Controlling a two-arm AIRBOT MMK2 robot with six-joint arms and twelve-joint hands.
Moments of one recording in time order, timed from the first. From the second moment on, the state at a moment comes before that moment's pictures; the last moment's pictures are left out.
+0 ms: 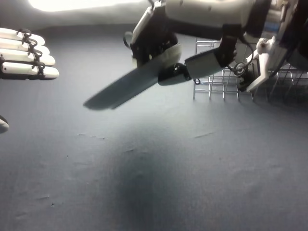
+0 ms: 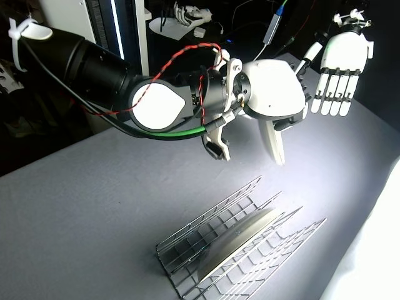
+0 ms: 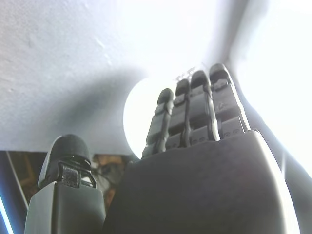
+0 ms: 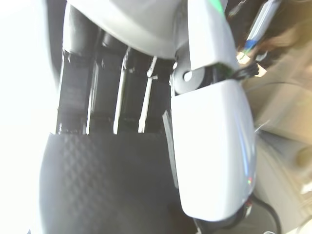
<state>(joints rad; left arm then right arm) 0.34 -0.78 1.47 1.62 -0.84 -0.10 -0.22 -1.19 1.20 -0.60 0.58 -0.23</state>
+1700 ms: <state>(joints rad) 0.32 -0.79 1.51 1.65 -0.86 -0.14 -0.07 -1.08 1.10 0.07 0.26 -0.20</state>
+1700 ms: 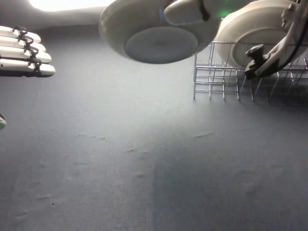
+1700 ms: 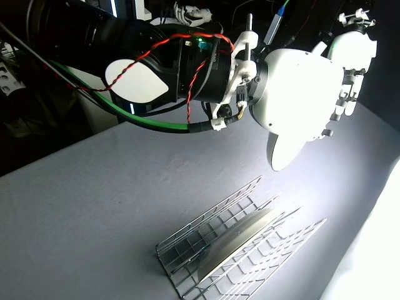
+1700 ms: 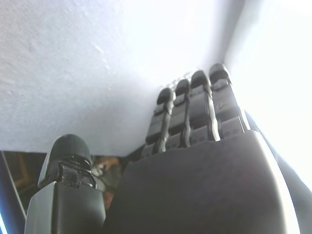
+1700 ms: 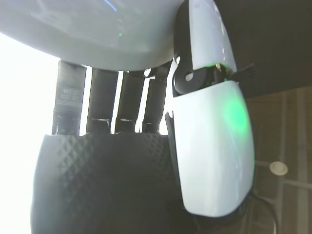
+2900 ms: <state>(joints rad) 0.32 -0.80 1.51 1.66 -0.87 -0.15 -0.14 -0.89 1.06 0.13 0.28 -0.20</state>
